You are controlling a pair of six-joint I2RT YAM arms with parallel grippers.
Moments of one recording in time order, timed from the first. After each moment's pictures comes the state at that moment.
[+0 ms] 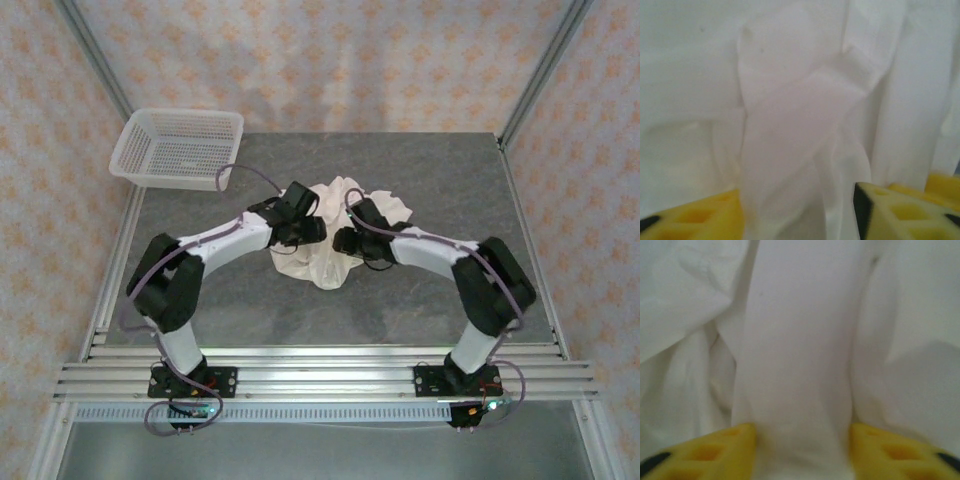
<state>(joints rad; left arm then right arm) -0.56 1.79 1.24 -0.47 -0.02 -0.73 0.61 1.73 1.03 -0.27 -0.04 0.75</state>
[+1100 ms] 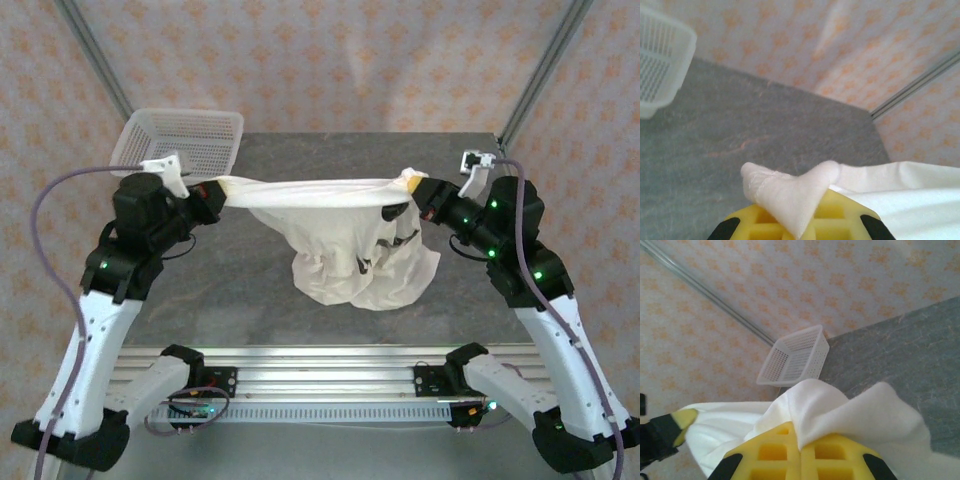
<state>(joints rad) -0.20 0.90 1.27 -0.70 0.14 -0.54 0.36 0.87 1.25 -0.57 -0.26 0.69</state>
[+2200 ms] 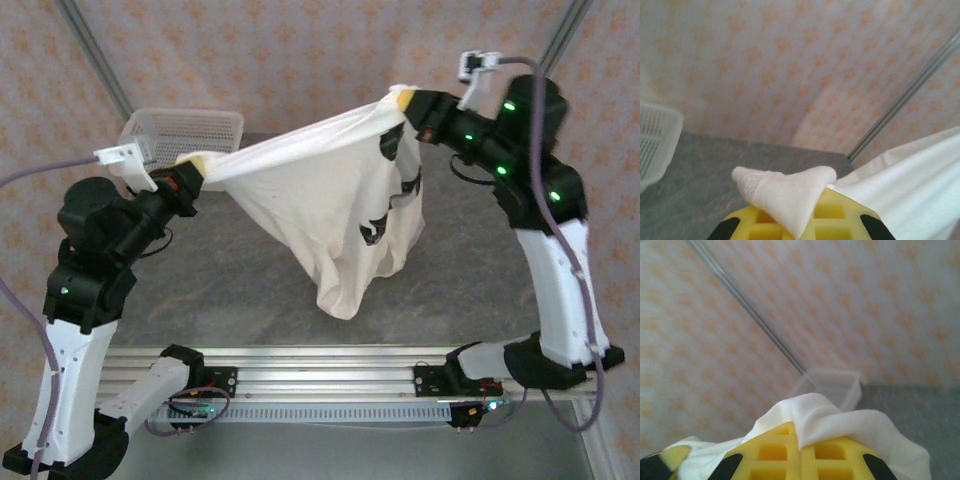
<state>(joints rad) -0.20 0.87 1.42 -0.68 0.11 -0.50 0.36 1.39 2.02 -0.78 -0.35 0.55</state>
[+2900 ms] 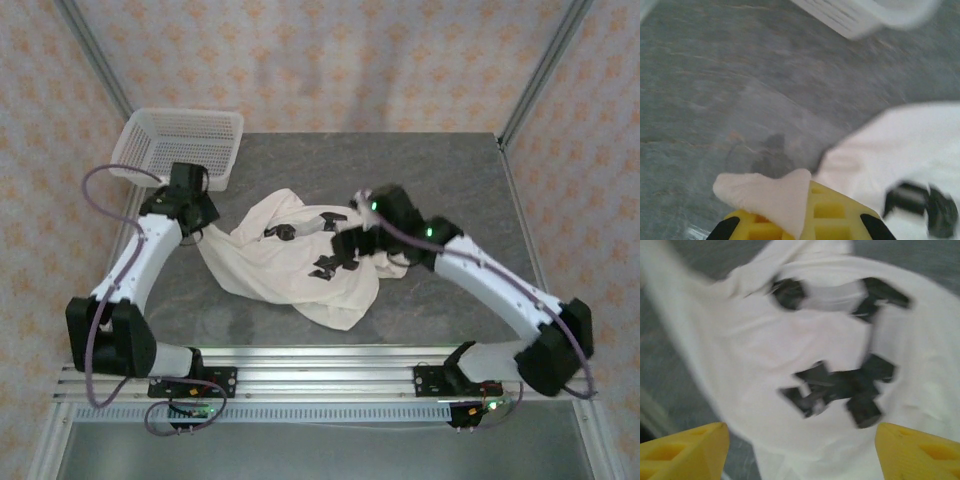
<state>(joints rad) 0.01 1.40 1.16 -0.76 -0.21 -0.60 0.70 1.27 1.08 -0.63 -0.18 0.27</state>
